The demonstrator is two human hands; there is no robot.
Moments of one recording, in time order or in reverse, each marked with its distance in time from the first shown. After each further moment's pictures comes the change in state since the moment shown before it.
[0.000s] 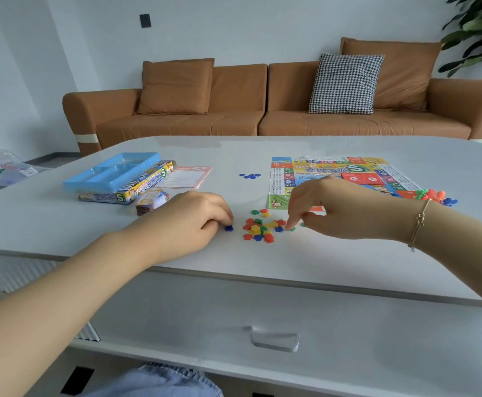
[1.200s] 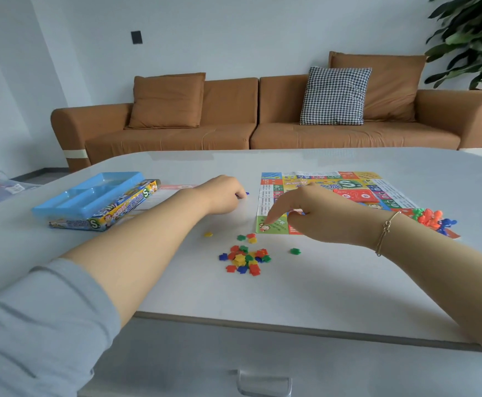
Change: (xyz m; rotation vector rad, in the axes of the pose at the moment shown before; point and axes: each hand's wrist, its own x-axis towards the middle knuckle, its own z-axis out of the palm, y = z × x) left_hand 0.153 -0.052 0.041 0.015 -0.259 -0.331; right_hand 0.032 0.026 0.001 0.053 0.073 0.208
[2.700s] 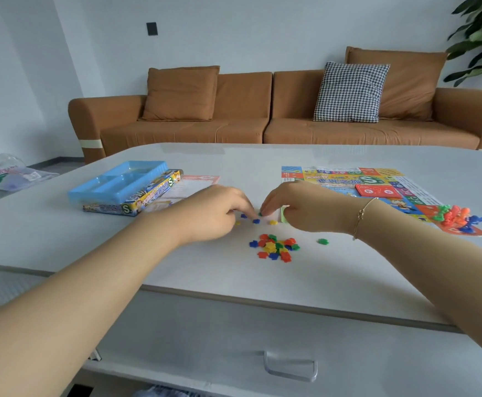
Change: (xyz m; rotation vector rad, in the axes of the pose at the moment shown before) left_hand -0.118 -0.005 -0.013 -0.030 0.126 0.227; right_hand 0.040 -0.026 0.024 -0.090 -0.077 -0.035
